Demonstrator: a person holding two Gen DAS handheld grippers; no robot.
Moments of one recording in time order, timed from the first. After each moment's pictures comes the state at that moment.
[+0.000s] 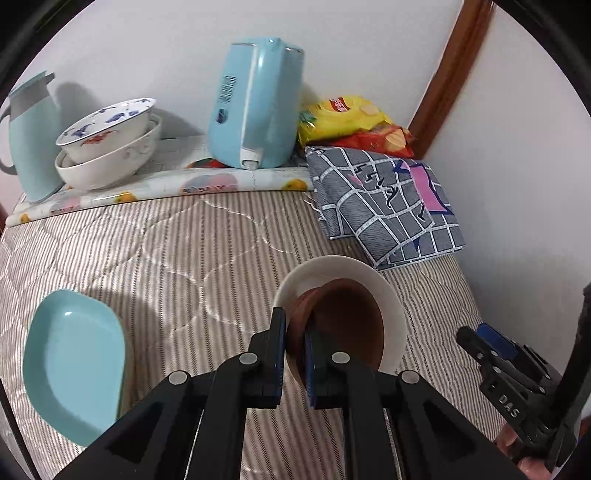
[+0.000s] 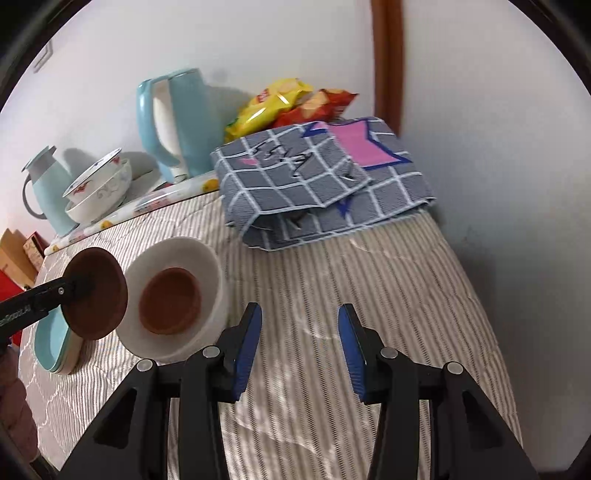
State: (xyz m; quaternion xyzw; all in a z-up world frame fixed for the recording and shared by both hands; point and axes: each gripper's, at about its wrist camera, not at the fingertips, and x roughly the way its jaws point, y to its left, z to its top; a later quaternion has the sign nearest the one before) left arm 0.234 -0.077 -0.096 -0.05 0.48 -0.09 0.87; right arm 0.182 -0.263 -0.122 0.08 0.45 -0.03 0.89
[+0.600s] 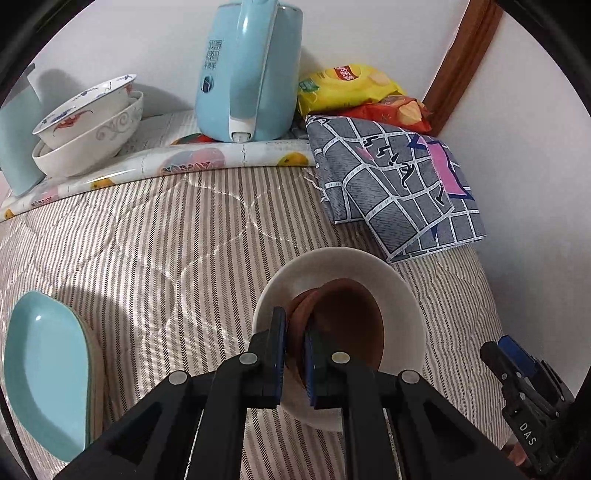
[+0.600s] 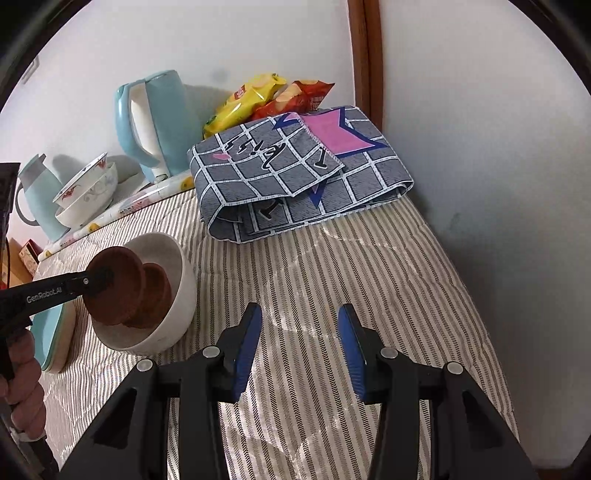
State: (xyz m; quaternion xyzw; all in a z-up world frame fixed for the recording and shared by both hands) left arm 0.265 -0.095 -0.129 -0.05 0.52 -0.08 0.85; right arm 0.182 -0.281 -0.137 0.08 0.45 -0.04 0.89
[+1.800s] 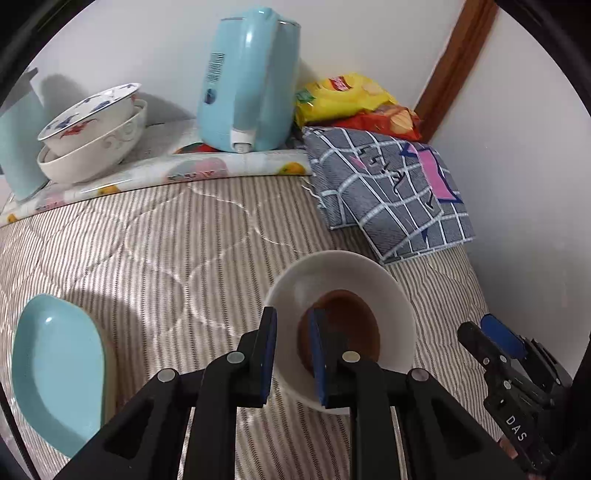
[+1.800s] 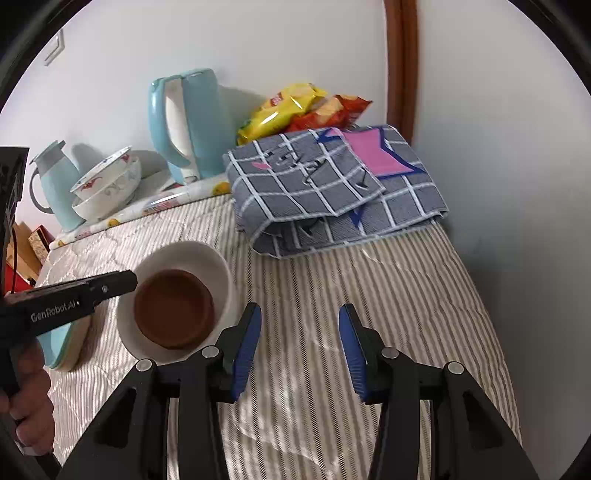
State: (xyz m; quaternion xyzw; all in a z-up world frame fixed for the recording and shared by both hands) left arm 0.255 -0.080 -0.111 -0.05 0.51 -0.09 0.86; right arm 0.196 -0.245 -0.118 0.07 0.44 0.01 0.90
